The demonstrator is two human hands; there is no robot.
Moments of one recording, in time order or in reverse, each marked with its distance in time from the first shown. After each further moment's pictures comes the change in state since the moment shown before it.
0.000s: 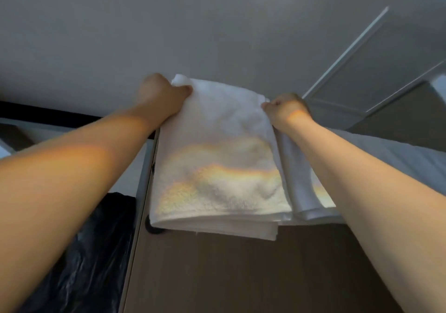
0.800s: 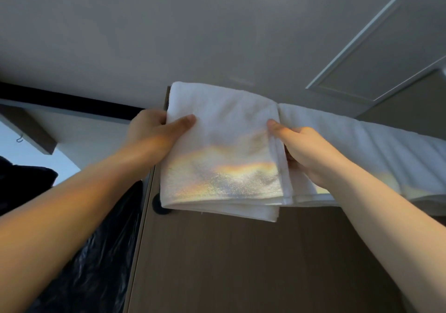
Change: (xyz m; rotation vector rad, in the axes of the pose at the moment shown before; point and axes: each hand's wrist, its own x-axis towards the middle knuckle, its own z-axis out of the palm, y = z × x) left_hand -0.108 -0.034 -0.033 -0.240 -0.248 -0.097; right_hand -0.098 0.032 -0.007 0.457 -0.305 0.167
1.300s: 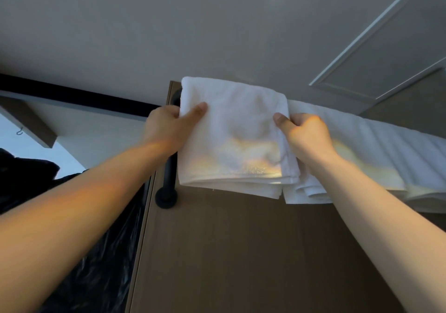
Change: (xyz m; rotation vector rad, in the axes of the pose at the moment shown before) left_hand 0.018 -0.010 0.015 -0.008 0.030 0.011; right_hand 0.016 -0.001 0.011 -0.156 0.297 -0.218
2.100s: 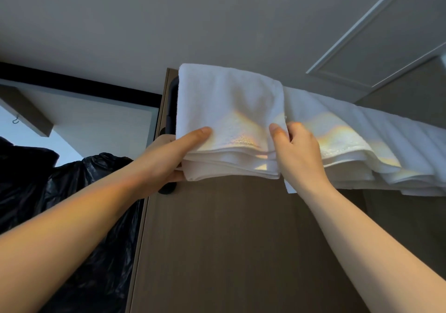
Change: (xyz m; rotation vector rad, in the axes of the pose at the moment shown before) left_hand -0.055 -0.025 -0.011 -0.420 -0.546 -0.223; right_hand -0.061 0.003 0.003 -0.027 -0.009 -0.001
